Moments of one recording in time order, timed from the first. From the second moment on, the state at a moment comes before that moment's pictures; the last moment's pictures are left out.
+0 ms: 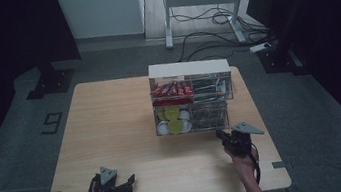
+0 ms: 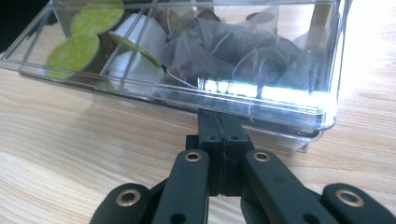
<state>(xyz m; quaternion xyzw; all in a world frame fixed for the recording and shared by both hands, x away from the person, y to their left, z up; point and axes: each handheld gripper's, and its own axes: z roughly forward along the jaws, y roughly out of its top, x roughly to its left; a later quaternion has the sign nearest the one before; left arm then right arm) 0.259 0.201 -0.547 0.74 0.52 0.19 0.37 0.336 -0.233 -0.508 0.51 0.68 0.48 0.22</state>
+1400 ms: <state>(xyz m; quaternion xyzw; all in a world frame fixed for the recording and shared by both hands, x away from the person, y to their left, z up) 0.257 0.204 -0.551 0.74 0.54 0.20 0.36 0.355 -0.232 -0.459 0.49 0.62 0.56 0.24</state>
